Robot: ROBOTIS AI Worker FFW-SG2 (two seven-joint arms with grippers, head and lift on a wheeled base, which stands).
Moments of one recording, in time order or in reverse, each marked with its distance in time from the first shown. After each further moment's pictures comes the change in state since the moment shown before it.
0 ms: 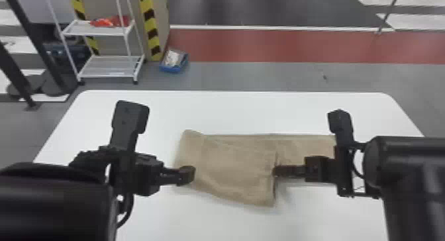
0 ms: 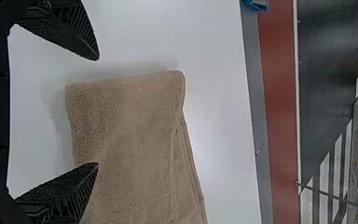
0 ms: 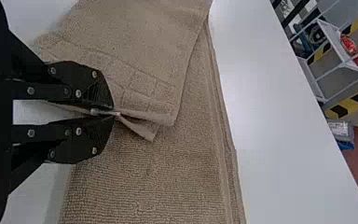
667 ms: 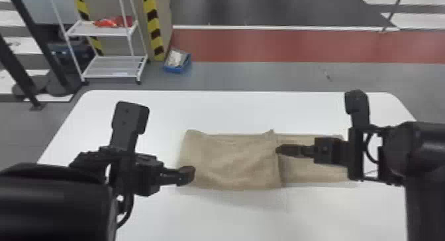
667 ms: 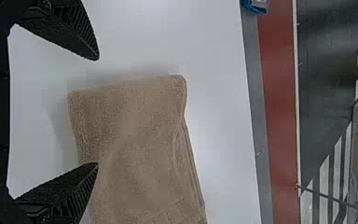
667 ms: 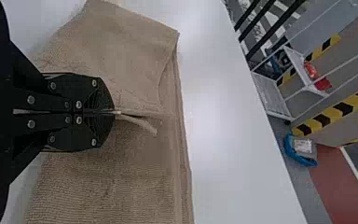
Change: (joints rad) left arm 0.007 0.008 0.013 -0.004 0.006 -0.006 -0.001; right arm -0.036 0.000 -0.061 -0.079 -0.103 0.000 -0.005
